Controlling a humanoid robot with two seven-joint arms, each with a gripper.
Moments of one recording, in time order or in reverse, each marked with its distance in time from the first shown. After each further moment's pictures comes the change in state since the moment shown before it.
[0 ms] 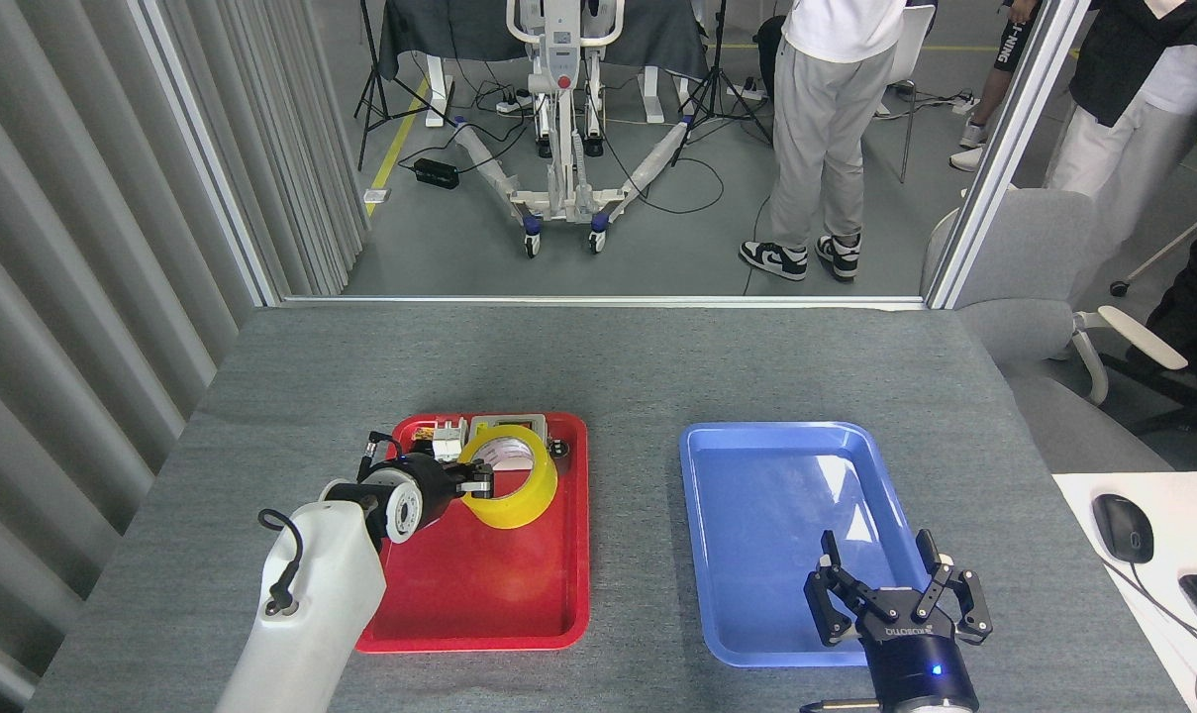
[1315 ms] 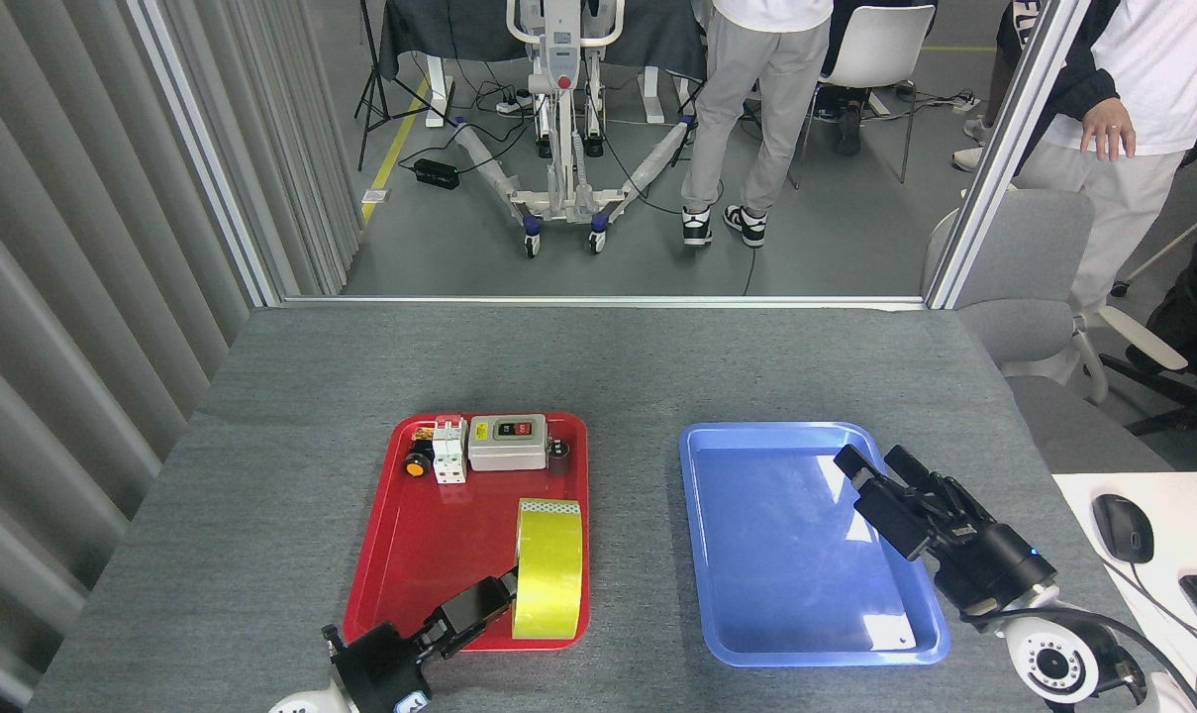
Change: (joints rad) left arm 0.567 -0.041 0.119 -0.534 1.079 -0.359 -0.247; right arm -0.174 -0.303 0.013 -0.031 -0.955 -0.418 0.380
